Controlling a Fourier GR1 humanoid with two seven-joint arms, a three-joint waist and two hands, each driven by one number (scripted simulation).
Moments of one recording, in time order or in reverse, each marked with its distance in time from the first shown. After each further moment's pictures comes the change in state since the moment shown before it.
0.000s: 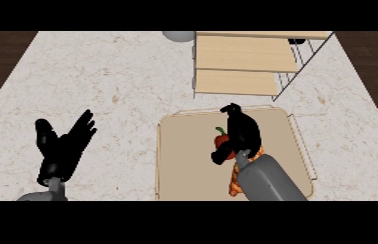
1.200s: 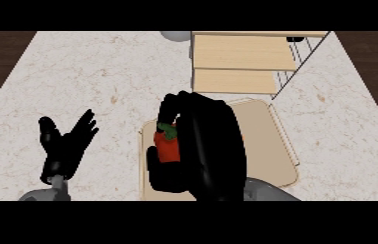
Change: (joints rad) left arm -0.019 -0.016 0.013 0.031 -0.017 0.006 0.000; right arm -0.311 0.017 0.235 -0.637 0.076 0.078 0.308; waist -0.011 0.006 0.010
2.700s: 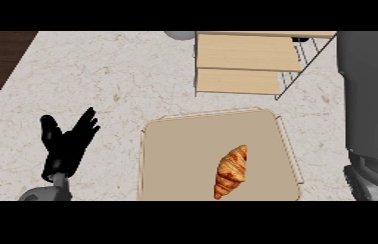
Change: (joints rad) left arm -0.014 -0.009 0.008 0.003 -0.016 -0.015 -0.002; right arm -0.545 -0.234 -0.729 0.407 -0.197 0.331 -0.199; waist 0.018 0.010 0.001
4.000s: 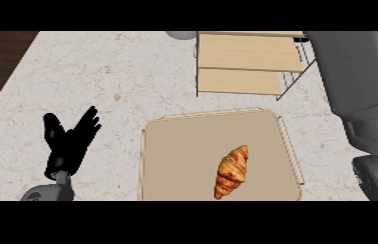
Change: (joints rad) left arm -0.015 -0.020 0.013 0.008 -0.019 -0.006 0.002; right arm -0.075 -0.034 -0.038 0.548 0.093 -0.255 -0.439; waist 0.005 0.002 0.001
